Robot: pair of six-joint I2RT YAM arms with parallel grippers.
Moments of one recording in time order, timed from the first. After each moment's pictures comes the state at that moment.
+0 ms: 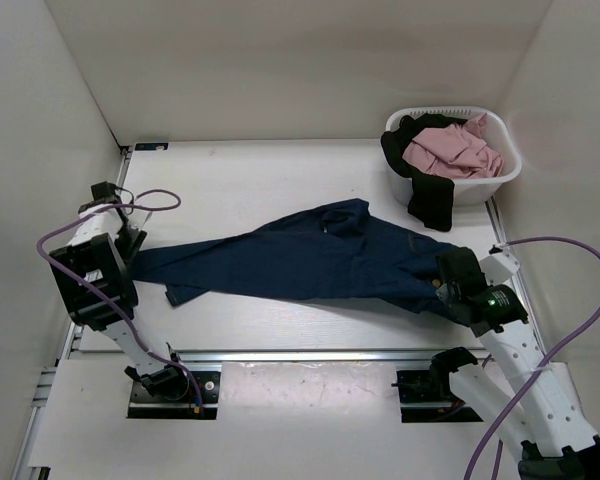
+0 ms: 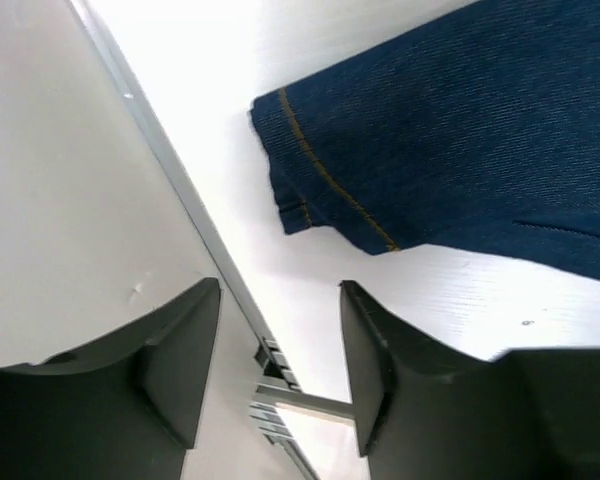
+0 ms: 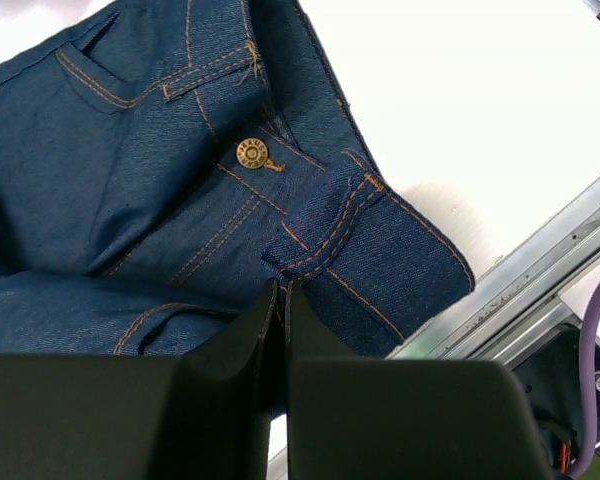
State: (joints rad) left arm 0.39 1.76 1.21 -0.73 -0.23 0.73; right arm 0.35 0.69 0.73 -1.07 0.60 0.99
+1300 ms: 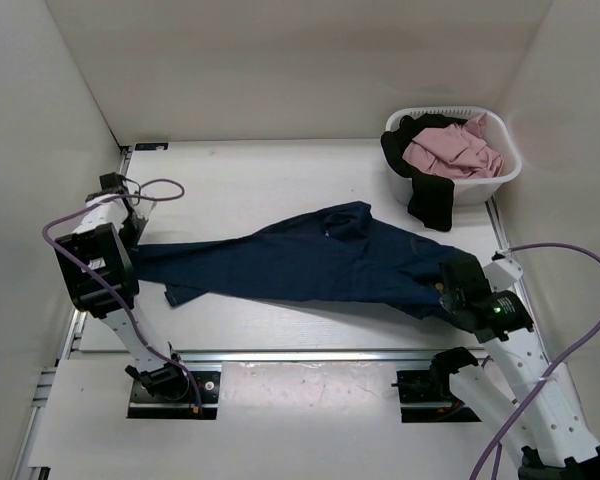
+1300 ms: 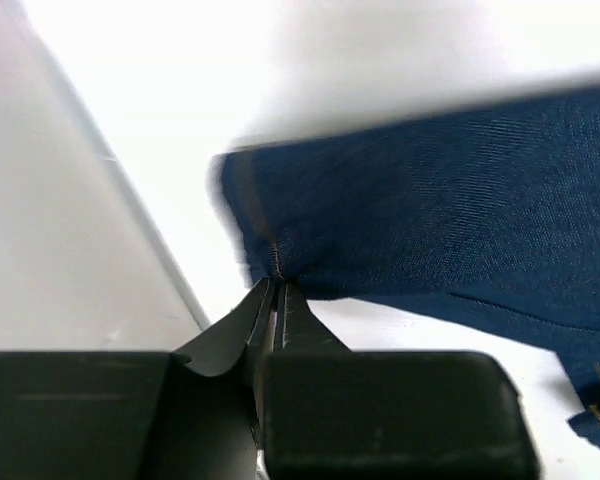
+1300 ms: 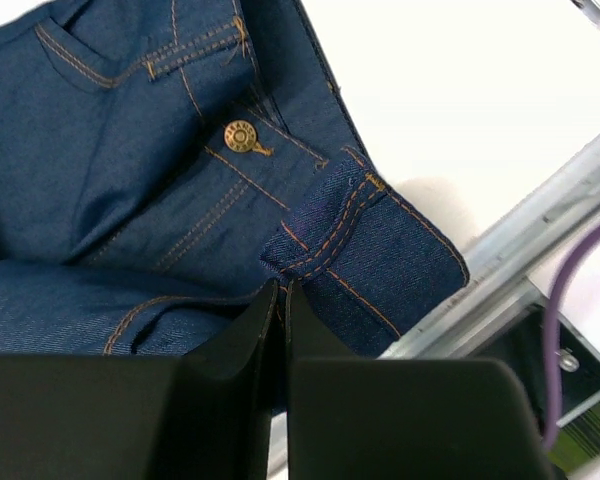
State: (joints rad) left arm 0.34 1.85 1.29 -0.74 -0.19 0.63; right arm 0.35 0.64 0.73 -1.14 0.58 0.98
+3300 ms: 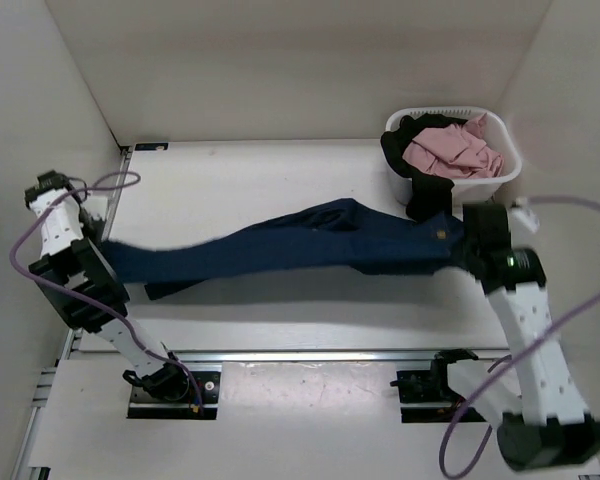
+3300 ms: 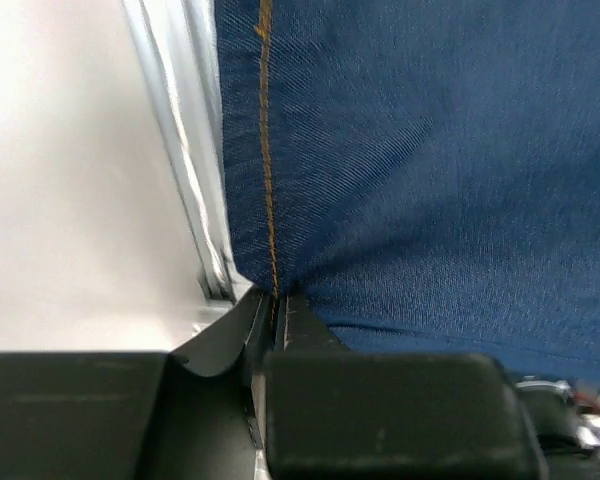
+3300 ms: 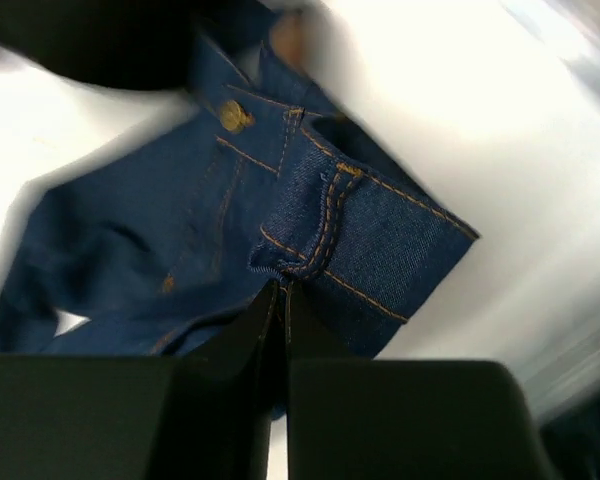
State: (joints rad) left arm 0.56 1.81 1.64 -1.18 -0.03 0.62; right arm 0.16 1.01 1.17 -0.99 0.45 0.79
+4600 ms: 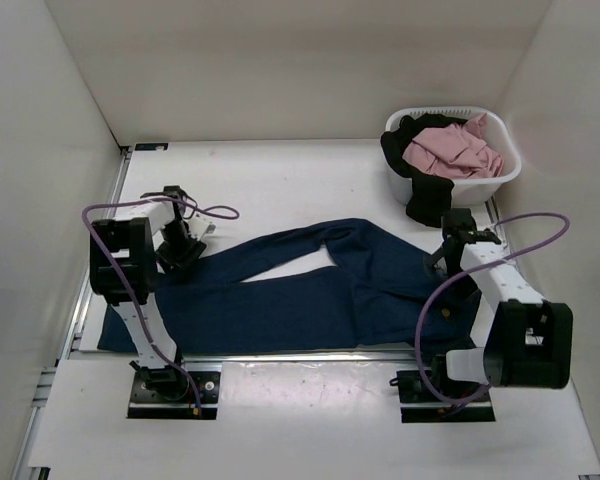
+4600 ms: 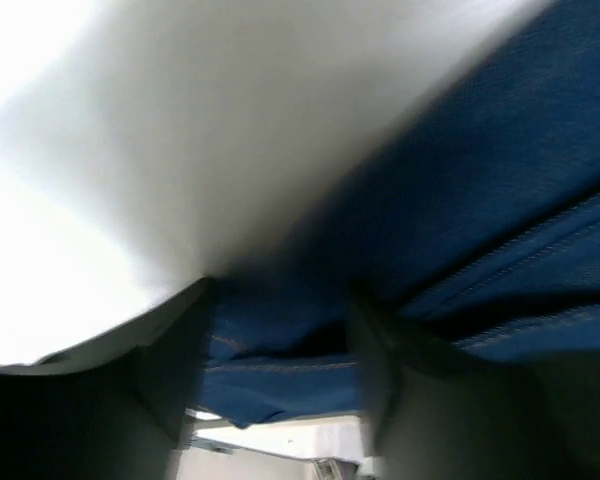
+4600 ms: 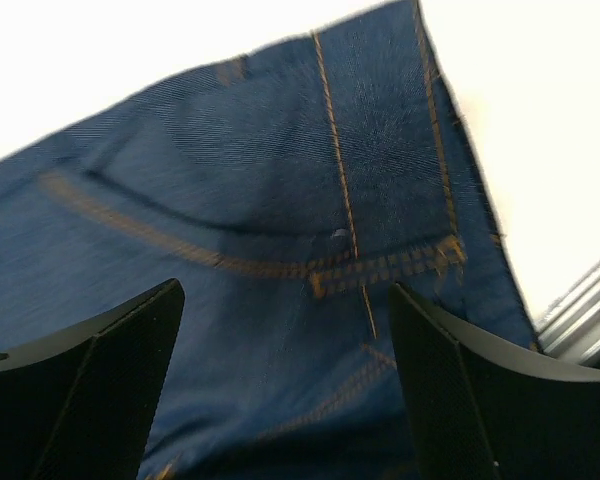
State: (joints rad) left arm 0.06 1.91 1.24 -0.92 -0.06 0.60; right arm 0.04 1.28 0.84 -0.83 0.41 0.87
